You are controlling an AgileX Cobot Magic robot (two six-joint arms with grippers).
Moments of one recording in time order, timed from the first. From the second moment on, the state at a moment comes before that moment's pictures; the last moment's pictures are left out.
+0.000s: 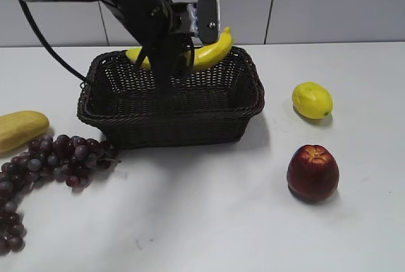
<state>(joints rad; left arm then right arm) -0.62 2.05 -1.63 -0.06 0.64 1.05 0.10 -0.01 -0.51 0.06 1.04 -0.06</state>
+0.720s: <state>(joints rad) -0.62 2.03 -1.63 -0.11 0.71 1.00 0.10 -0.01 -0.51 0.06 1.04 -0.06</state>
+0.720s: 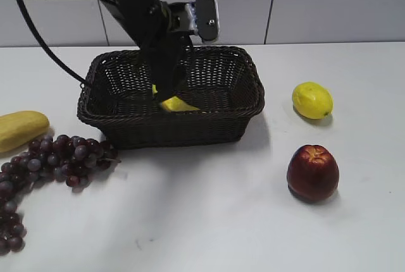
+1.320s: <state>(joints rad) -0.32 1.88 -1.63 0.04 1.00 0.19 0.10 -0.01 -0.51 0.06 1.04 -0.06</state>
